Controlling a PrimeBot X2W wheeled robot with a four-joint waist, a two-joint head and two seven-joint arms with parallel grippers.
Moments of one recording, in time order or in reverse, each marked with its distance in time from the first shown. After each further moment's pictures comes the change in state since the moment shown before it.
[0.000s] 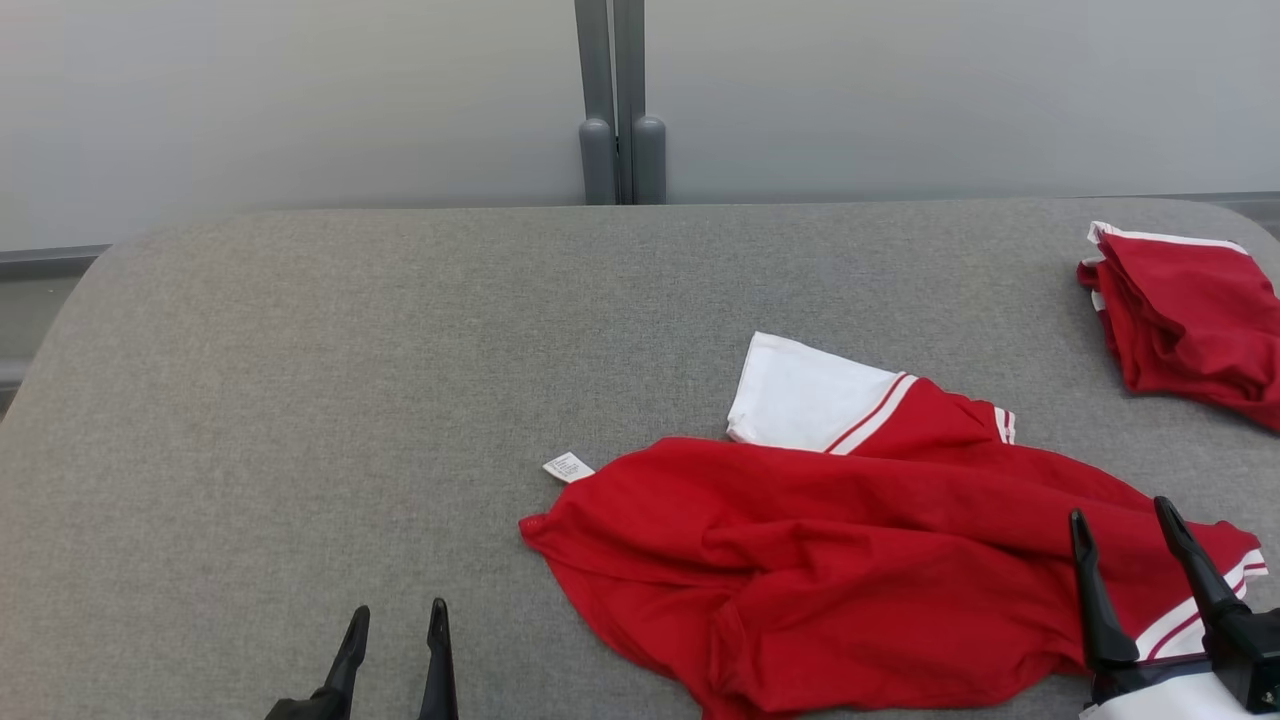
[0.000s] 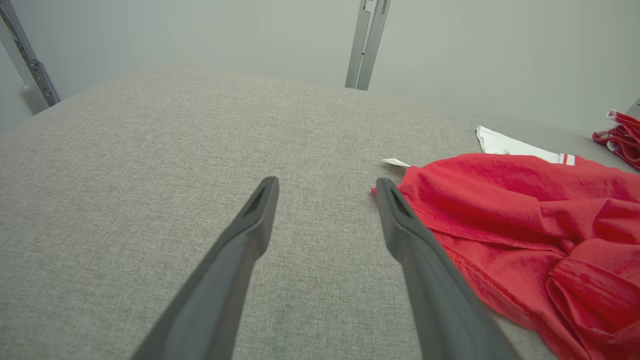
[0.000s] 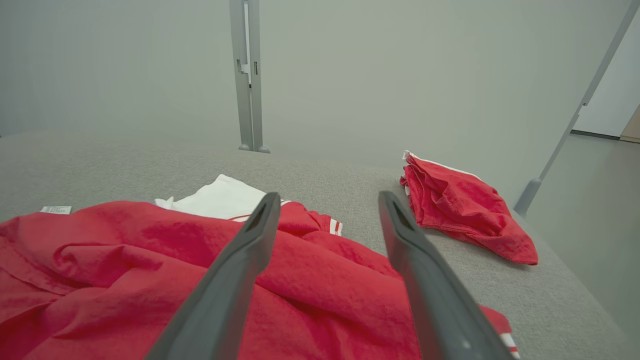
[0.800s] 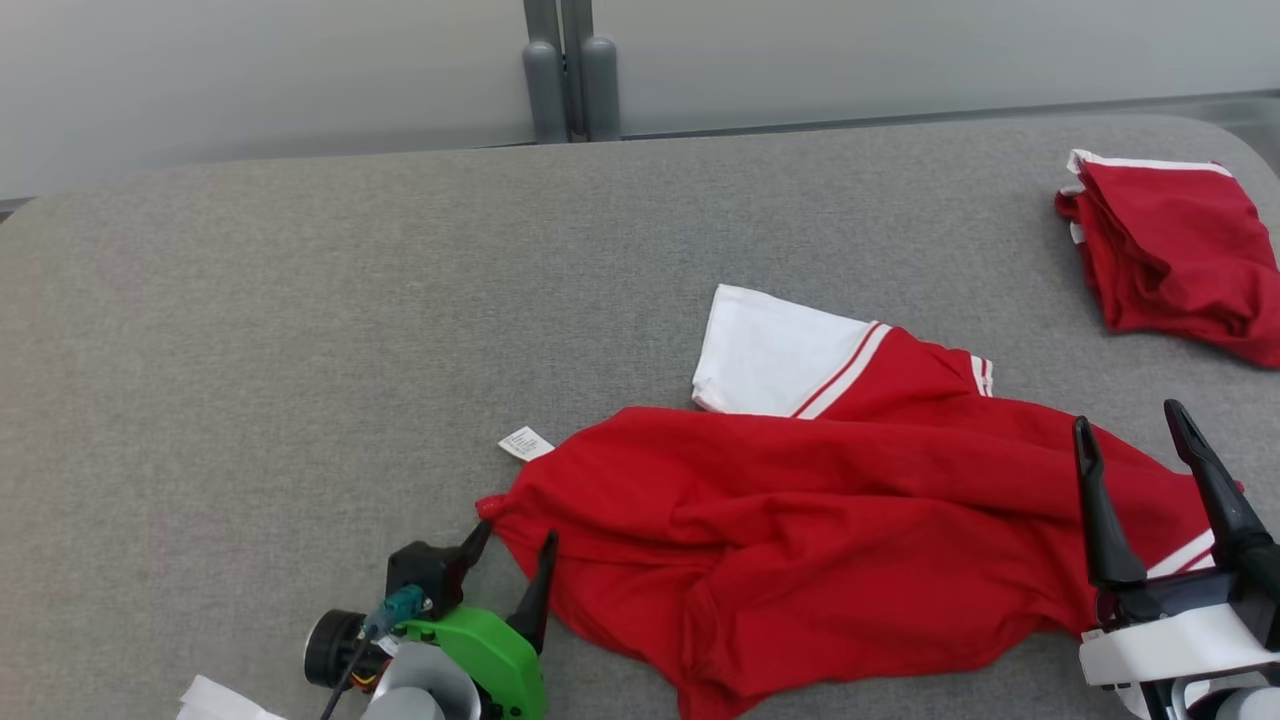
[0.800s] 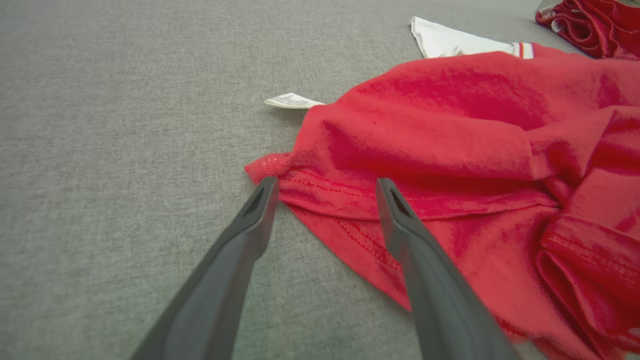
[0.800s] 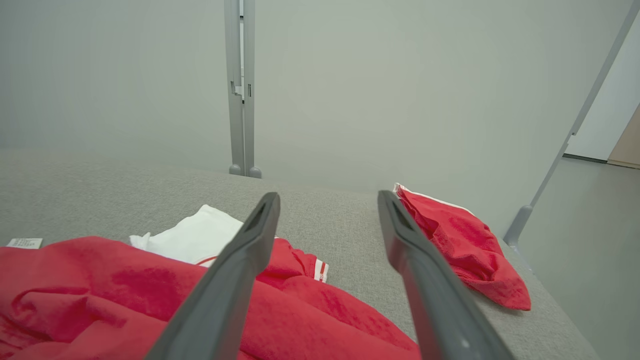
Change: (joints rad) left arm -0.402 -0.001 -0.213 0.473 -0.049 -0.120 0.062; right arm -0.098 -0.038 0.022 -0.079 0.003 0.000 0.000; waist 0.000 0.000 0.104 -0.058
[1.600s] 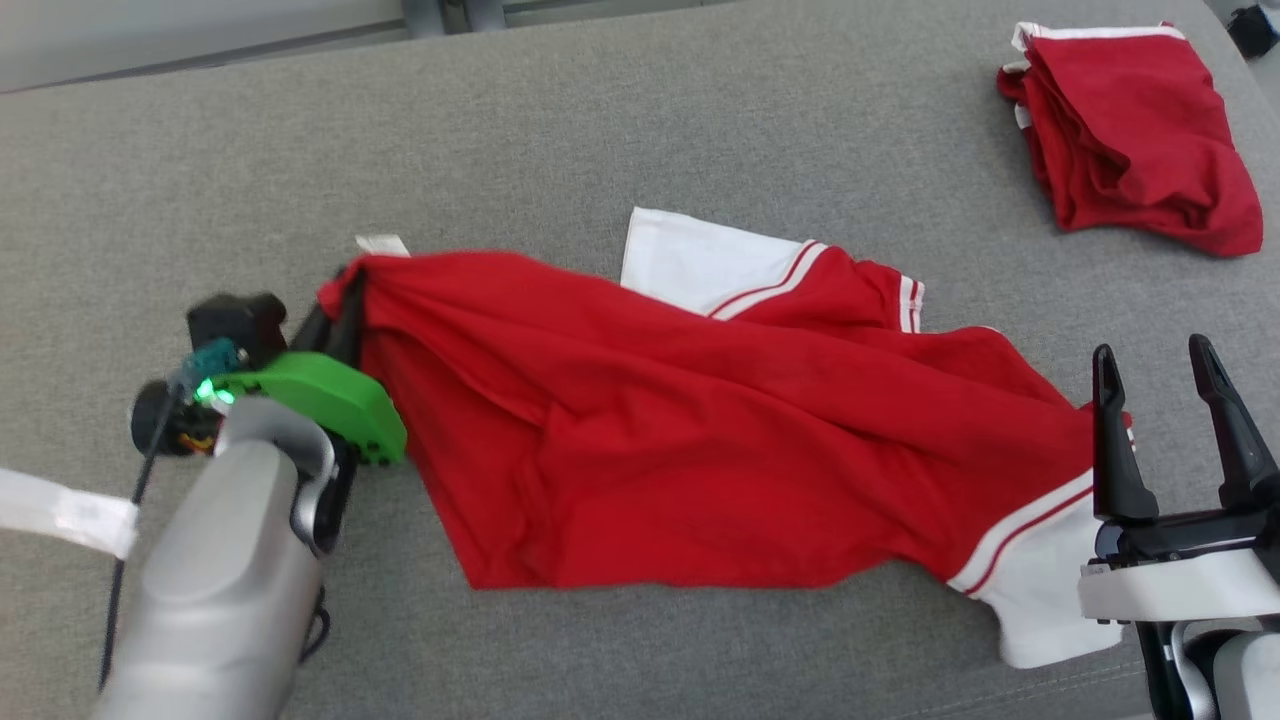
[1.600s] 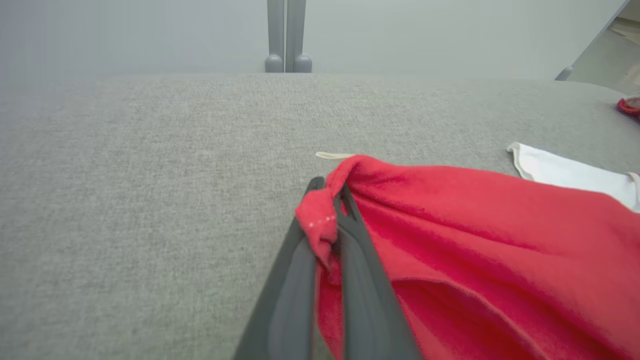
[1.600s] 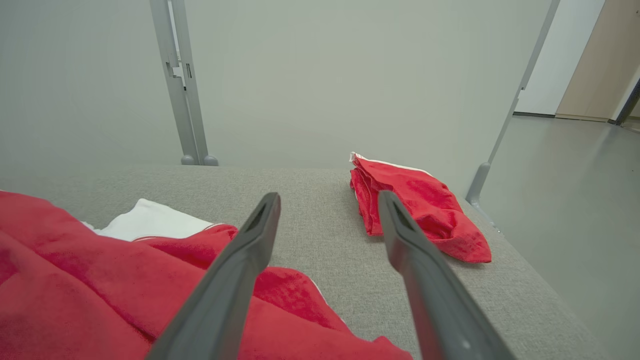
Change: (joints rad) left arm -0.408 0.131 0.045 0.155 -0.165 0.030 -0.012; right arm -0.088 0.063 -0.038 -0.020 0.029 0.000 0.000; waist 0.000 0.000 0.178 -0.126
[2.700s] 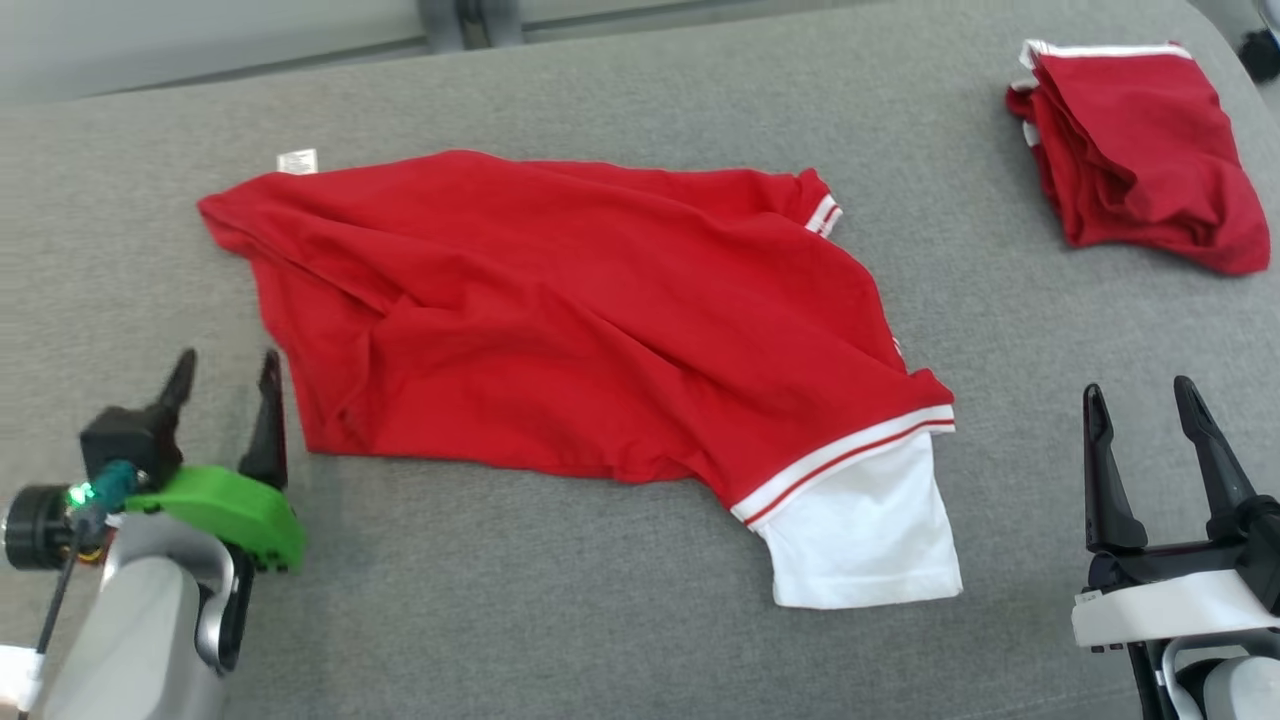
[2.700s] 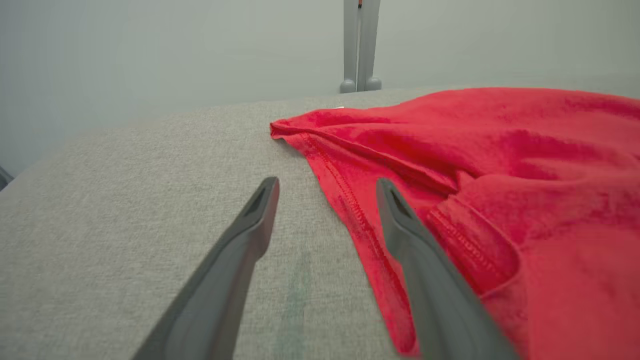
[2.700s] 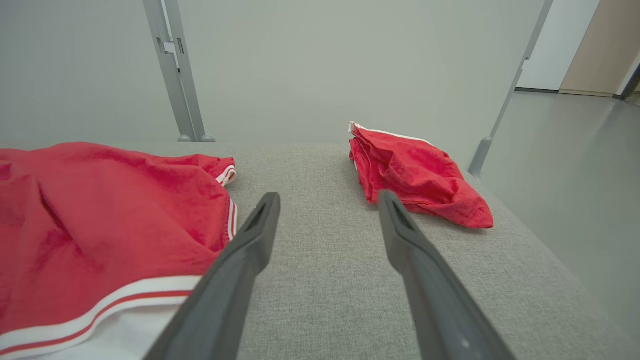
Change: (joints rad) left arm 0.216 0.132 0.144 -0.201 0.123 0.034 -0.044; right arm 0.020 0.004 -0.004 0.072 0.009 0.000 0.000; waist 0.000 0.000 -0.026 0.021
